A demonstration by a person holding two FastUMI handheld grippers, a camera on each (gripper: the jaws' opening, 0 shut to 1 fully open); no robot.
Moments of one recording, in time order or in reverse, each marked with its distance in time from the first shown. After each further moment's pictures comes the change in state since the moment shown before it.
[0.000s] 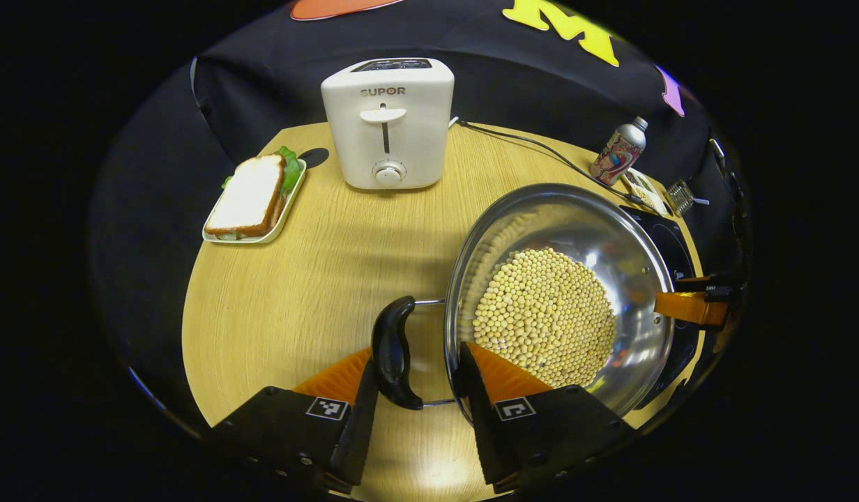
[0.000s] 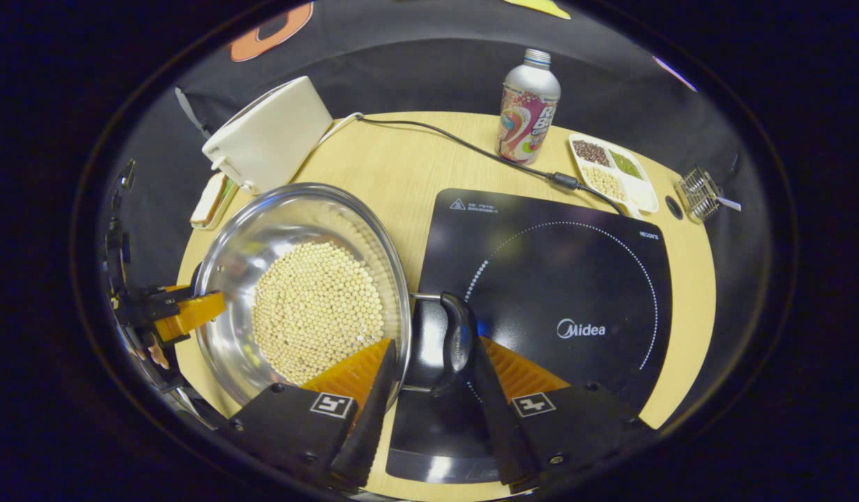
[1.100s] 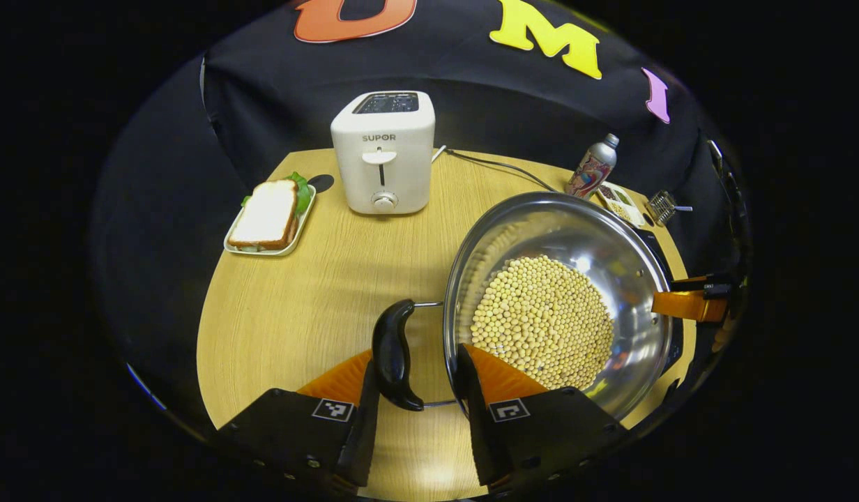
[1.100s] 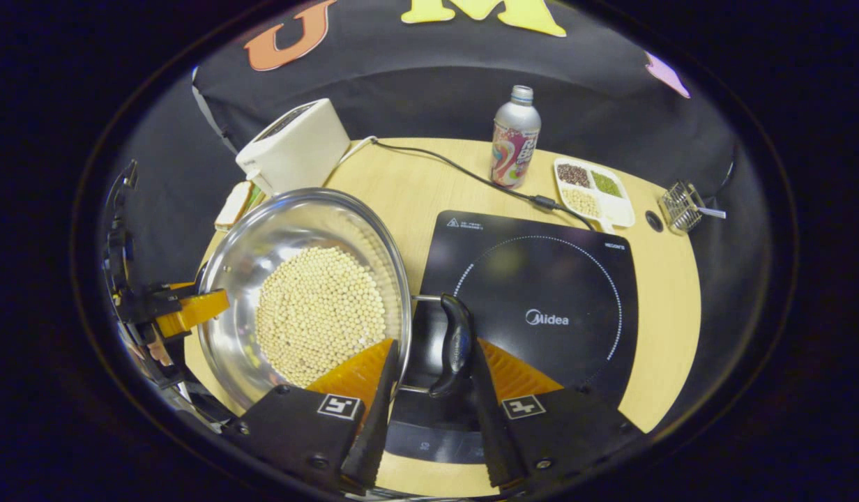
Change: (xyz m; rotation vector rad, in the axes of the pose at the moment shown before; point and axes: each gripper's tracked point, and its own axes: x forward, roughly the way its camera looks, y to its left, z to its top) left arm -0.064 -0.012 0.005 0.005 -0.108 -0.013; right arm -0.041 -0.015 0.003 -0.026 -0.106 0.017
